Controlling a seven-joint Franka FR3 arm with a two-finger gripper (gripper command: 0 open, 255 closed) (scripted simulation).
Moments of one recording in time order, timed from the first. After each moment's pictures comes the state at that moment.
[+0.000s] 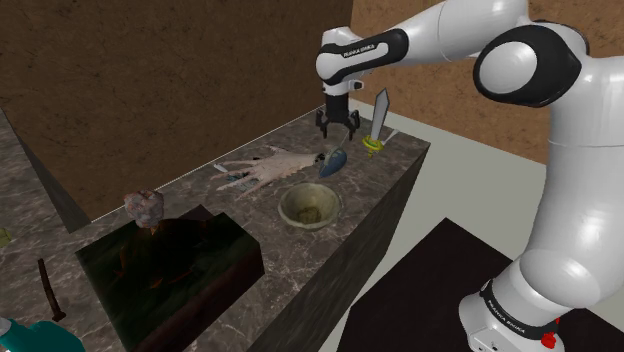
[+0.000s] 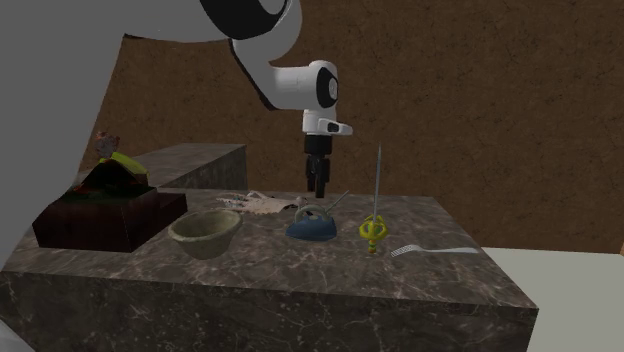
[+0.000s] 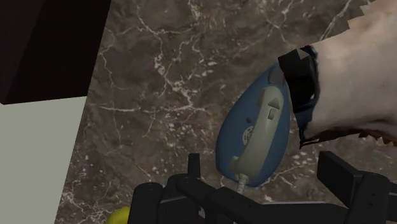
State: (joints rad) arm -0.18 0.48 0.13 -1.52 -0.06 1.83 1.02
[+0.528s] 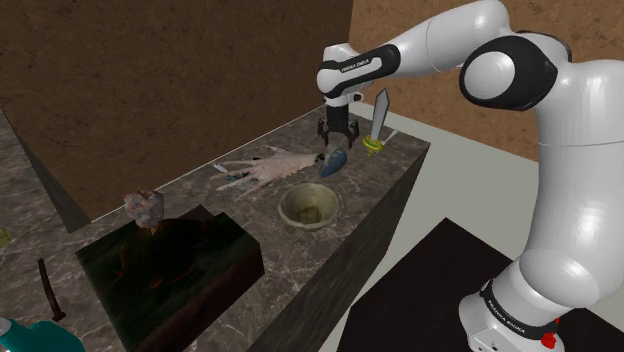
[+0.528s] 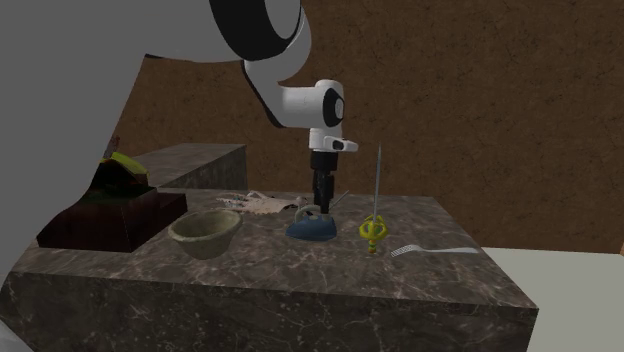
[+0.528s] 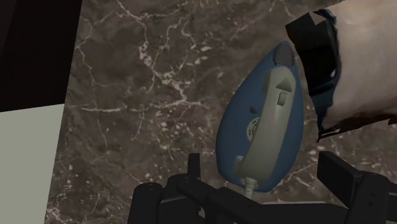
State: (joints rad) arm -0.18 0.56 0.11 -1.52 -0.06 1.89 1.06
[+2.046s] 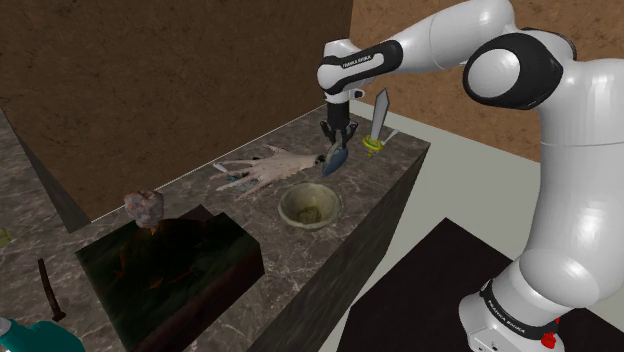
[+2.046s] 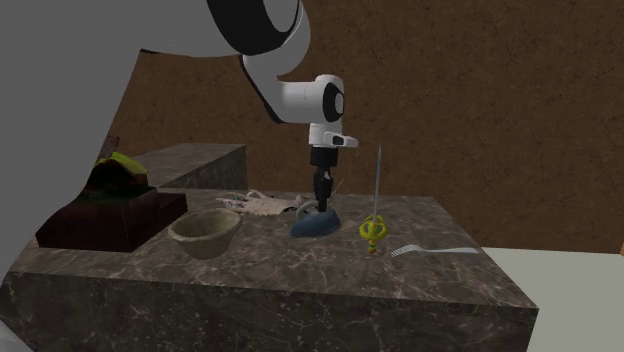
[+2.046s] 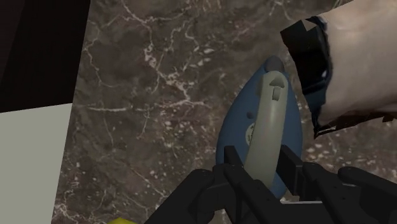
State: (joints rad) arm -0.18 0.54 0.11 -1.52 -0.06 1.87 1.06
